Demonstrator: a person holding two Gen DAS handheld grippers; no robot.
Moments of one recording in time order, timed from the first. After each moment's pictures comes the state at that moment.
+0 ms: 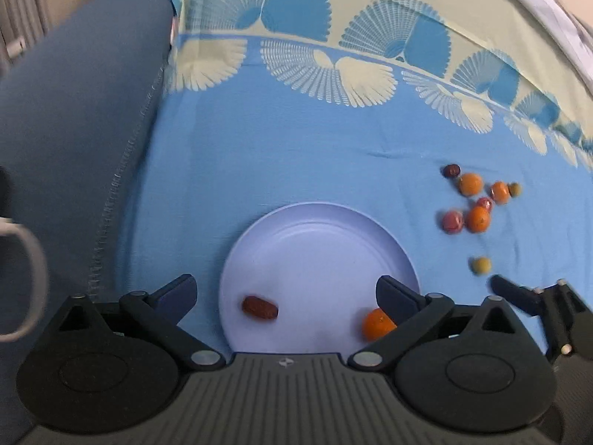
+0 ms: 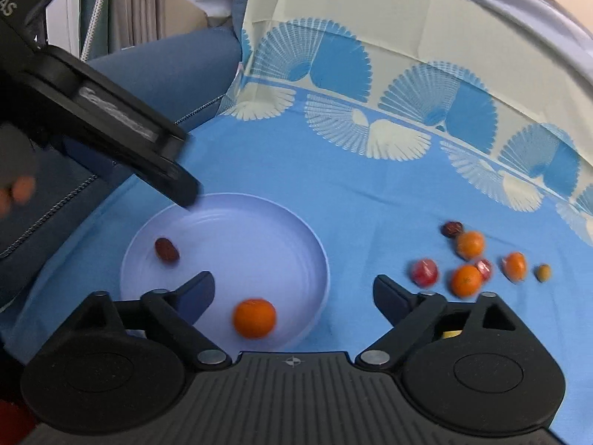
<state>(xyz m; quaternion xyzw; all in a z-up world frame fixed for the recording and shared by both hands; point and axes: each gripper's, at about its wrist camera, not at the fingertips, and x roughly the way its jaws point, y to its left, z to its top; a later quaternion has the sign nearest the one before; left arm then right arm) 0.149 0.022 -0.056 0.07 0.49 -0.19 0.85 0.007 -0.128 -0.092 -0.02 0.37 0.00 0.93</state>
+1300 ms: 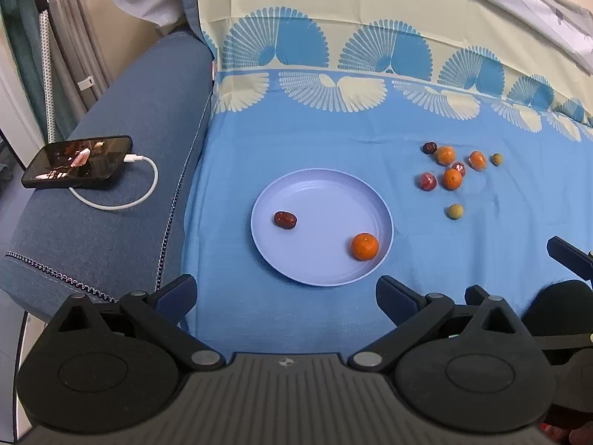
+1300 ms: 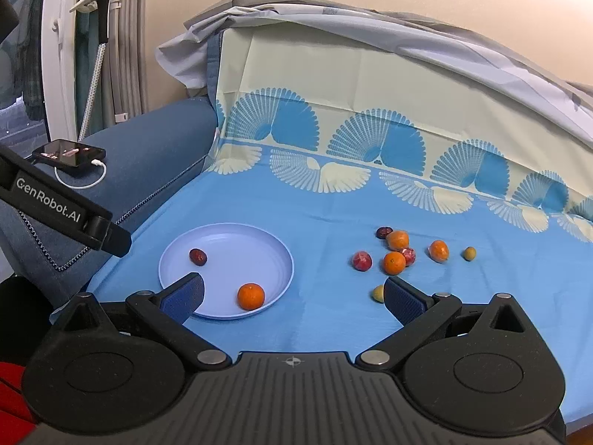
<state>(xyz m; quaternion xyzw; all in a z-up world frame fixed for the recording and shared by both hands) -0.017 0.033 0.011 0.12 0.43 -0.14 0.88 -0.134 -0.124 -0.030 0.01 0.28 -0.06 0.96</state>
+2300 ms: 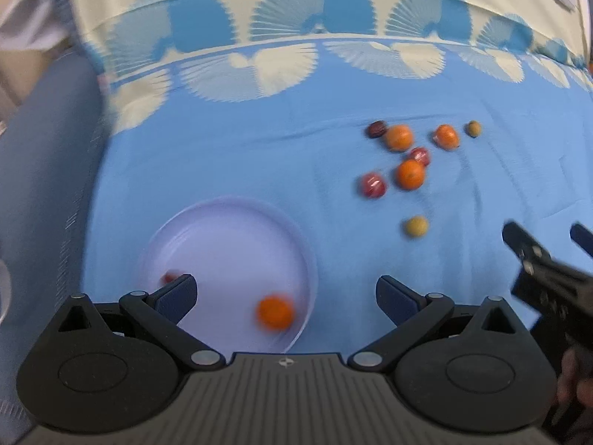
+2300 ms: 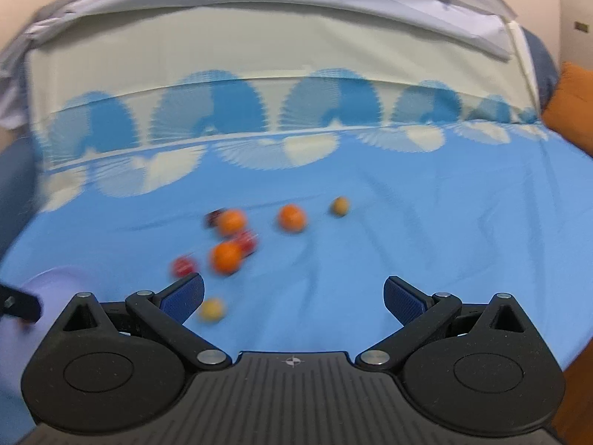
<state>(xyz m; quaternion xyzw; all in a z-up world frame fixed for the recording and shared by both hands) 0.078 -0.136 -0.051 0.19 0.47 -0.20 0.84 -0.058 -0.291 -0.095 0.12 0.29 -0.27 0.91</state>
